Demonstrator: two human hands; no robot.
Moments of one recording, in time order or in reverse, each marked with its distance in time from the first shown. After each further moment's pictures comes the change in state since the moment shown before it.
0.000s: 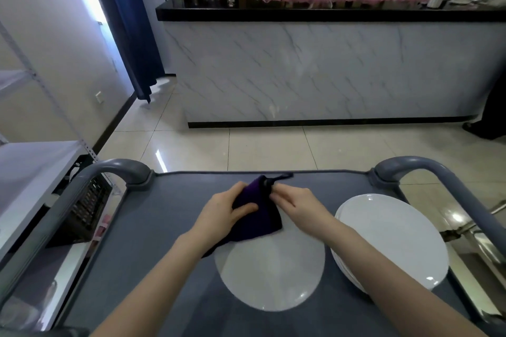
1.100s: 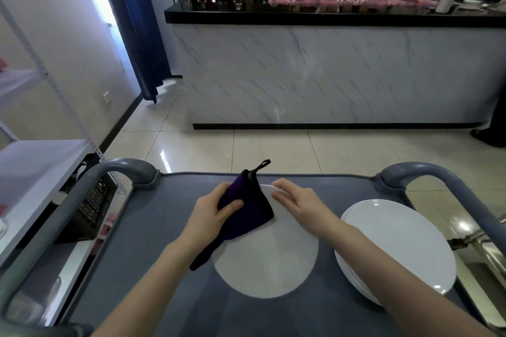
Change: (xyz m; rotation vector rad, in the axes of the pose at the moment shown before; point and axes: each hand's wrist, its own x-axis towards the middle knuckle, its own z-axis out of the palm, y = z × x) left_hand -0.020 -0.004 -0.020 -0.181 0.124 -0.011; right_hand 0.005 -0.002 -0.002 -0.008 -0.063 0.009
